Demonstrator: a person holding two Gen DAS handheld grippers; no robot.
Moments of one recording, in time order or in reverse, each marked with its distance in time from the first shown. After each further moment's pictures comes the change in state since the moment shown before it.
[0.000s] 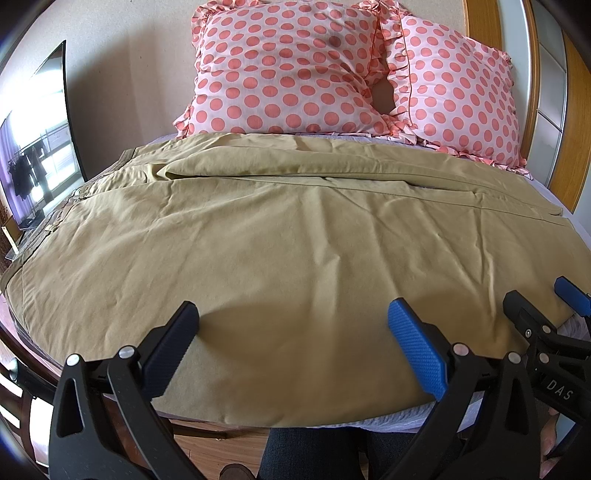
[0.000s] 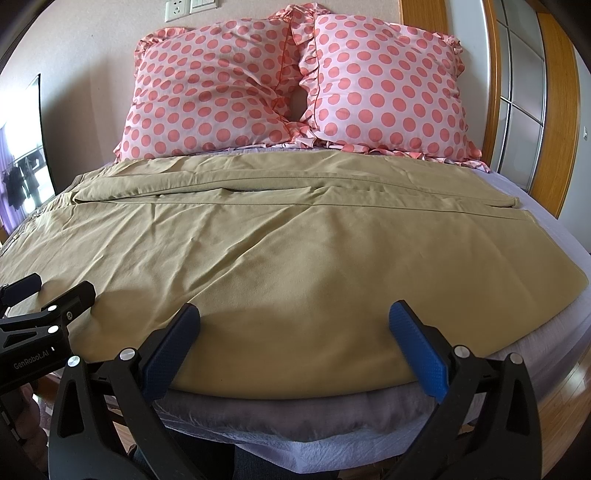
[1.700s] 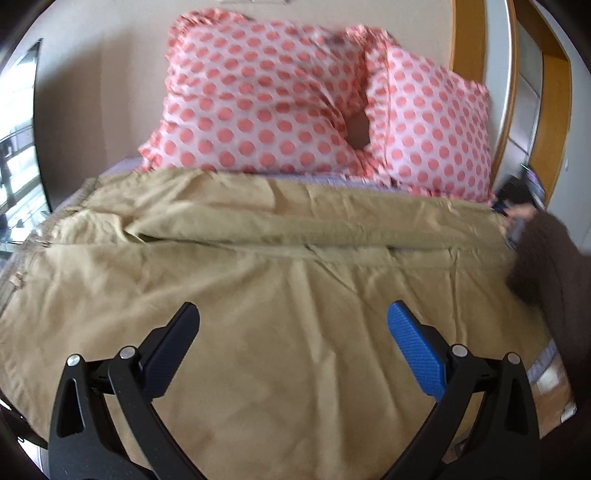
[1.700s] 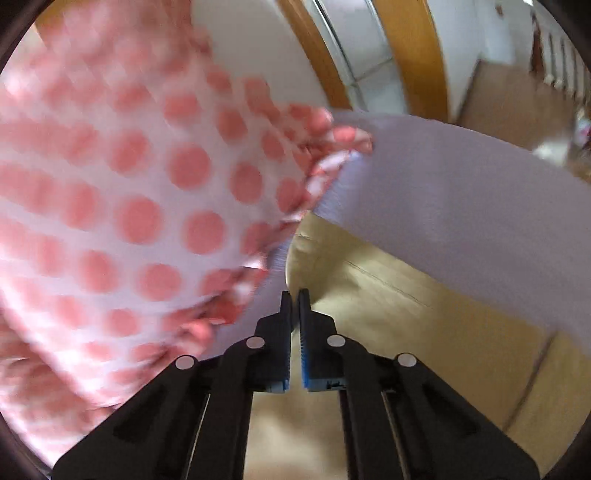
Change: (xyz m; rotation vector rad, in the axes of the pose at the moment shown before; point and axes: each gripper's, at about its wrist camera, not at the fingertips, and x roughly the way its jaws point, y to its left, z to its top) left arm -0.002 0.029 0.063 -0.035 -0.088 -0.190; right arm 0.195 -0.344 0.175 0.842 -0.031 -0.145
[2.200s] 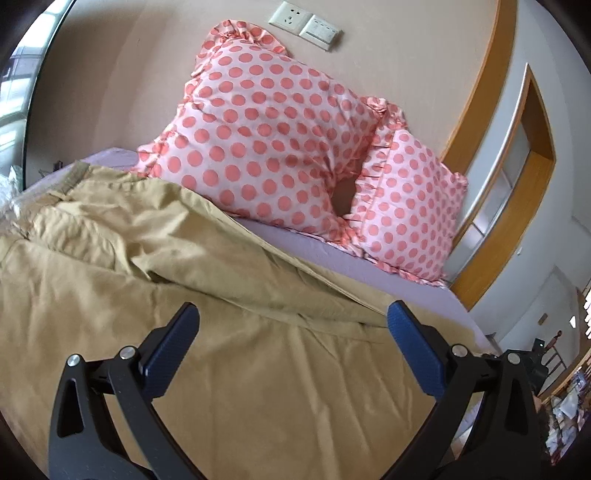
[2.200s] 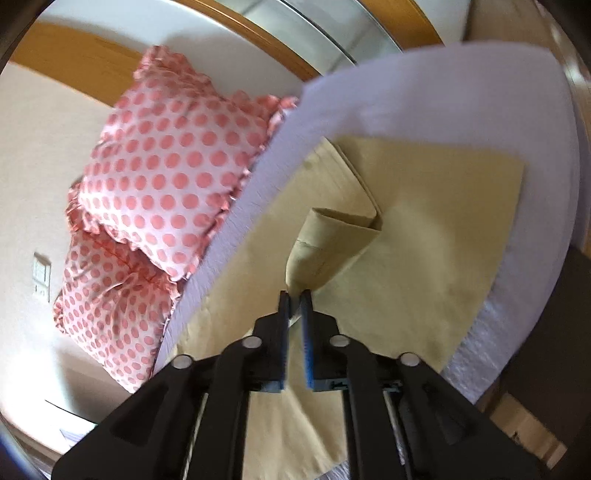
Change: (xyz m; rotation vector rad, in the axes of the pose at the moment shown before) left arm -0.017 0.079 0.042 -0.235 -0.097 -0.251; right arm -0.169 -0.101 -0.126 0.206 0.166 0.169
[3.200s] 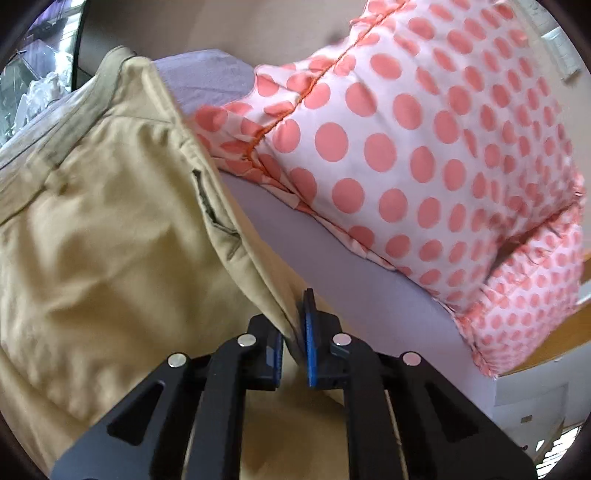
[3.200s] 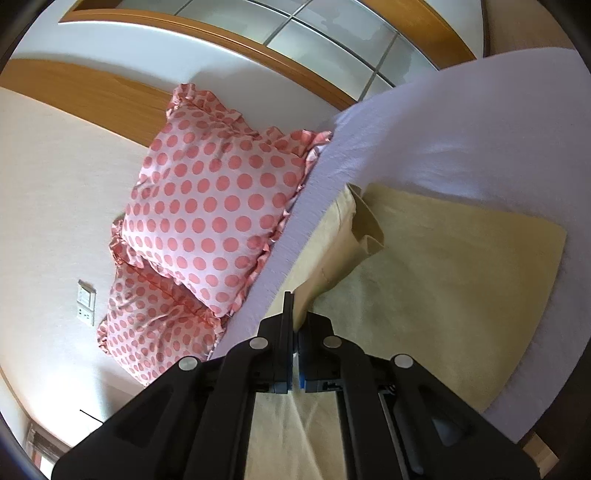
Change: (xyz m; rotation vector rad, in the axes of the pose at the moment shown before) left arm 0.141 0.145 0.101 -0.424 0.257 0.276; right arm -0.017 -0.024 0.017 -0.016 -0.145 0.238
